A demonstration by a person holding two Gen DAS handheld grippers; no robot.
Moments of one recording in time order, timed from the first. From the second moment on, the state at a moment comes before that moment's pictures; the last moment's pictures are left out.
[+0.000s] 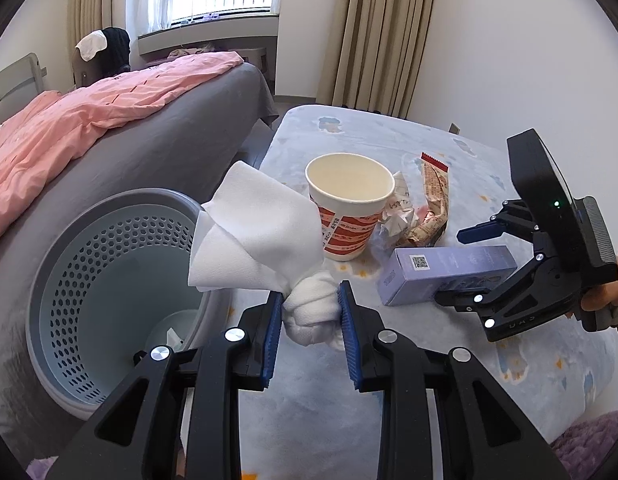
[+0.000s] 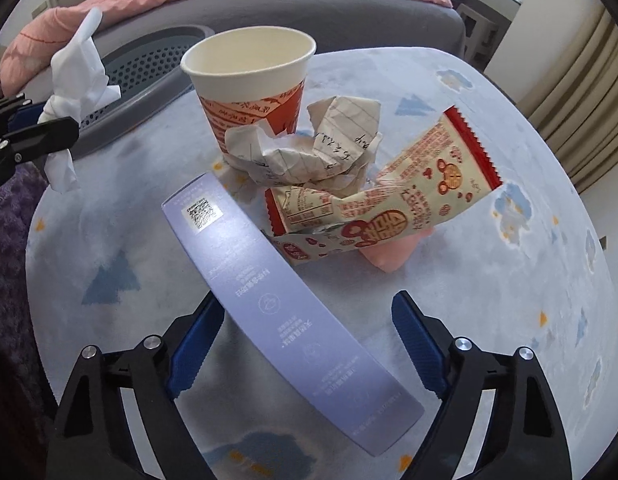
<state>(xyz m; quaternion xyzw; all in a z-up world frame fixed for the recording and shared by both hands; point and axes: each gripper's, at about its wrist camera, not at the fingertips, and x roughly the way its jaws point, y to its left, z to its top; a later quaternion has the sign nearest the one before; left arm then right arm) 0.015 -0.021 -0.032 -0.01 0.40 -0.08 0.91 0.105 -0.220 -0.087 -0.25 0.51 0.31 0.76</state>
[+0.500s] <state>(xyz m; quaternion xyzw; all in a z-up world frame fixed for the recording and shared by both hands) 0.003 -0.012 -0.019 -0.02 0.39 -0.08 0.92 0.037 -0.214 -0.067 -0.14 0.52 0.25 0.80</state>
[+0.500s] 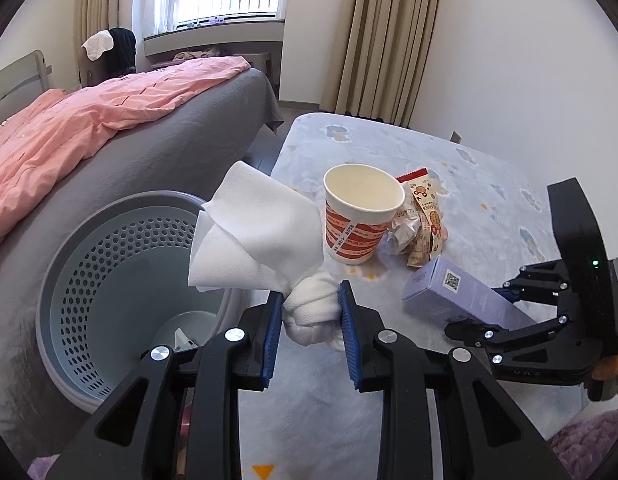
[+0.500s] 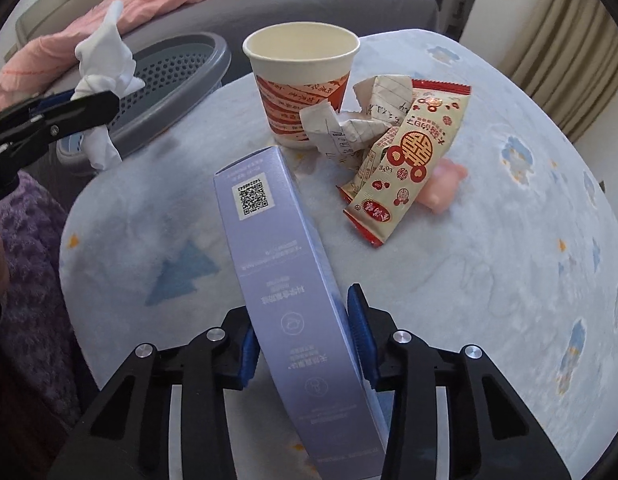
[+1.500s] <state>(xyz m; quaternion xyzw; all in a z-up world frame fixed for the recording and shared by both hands) 0.025 0.146 0.015 0.01 0.38 0.02 0.93 0.073 -0.052 0.015 0.08 0.42 0.27 0.86</state>
